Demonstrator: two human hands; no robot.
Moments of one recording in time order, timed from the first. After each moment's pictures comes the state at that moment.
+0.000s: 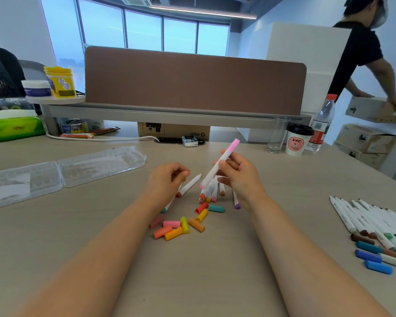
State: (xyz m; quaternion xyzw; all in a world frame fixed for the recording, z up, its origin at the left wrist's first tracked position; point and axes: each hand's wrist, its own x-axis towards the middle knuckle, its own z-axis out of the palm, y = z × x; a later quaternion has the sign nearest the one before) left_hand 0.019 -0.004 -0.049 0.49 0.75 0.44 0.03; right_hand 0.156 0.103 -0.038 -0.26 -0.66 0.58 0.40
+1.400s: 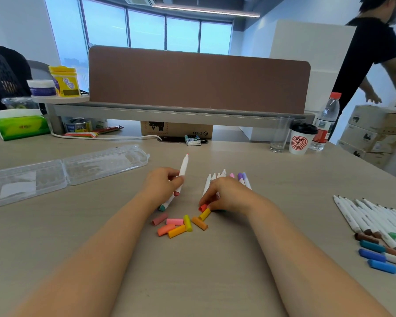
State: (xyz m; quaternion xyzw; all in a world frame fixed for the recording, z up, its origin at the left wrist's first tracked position) left_hand 0.007 -0.010 -0.051 0.44 0.79 0.40 0.10; right_hand 0.155 0.089 -0.035 -0.22 -0.96 0.17 0.01
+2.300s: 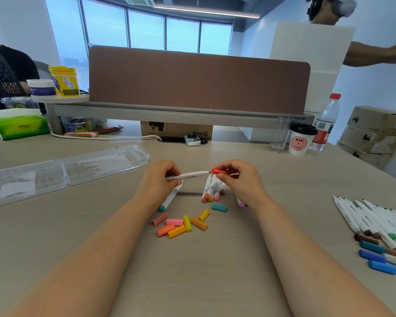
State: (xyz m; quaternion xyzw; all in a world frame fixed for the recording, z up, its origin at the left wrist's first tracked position) left_hand 0.005 -0.017 -0.052 0.48 0.78 0.41 -0.01; right_hand 0.160 0.110 -0.048 -0.26 -0.82 0.36 0.36
